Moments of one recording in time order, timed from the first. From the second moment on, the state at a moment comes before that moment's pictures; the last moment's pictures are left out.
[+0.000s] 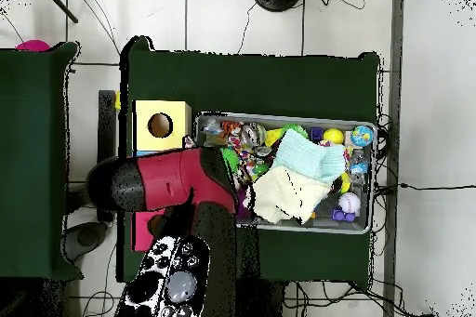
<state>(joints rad) 0.18 -0.70 -0.21 1.52 -0.20 0.76 2.42</state>
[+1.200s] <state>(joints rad) 0.13 -0.79 -0.20 1.51 -0.31 0.79 2.42</state>
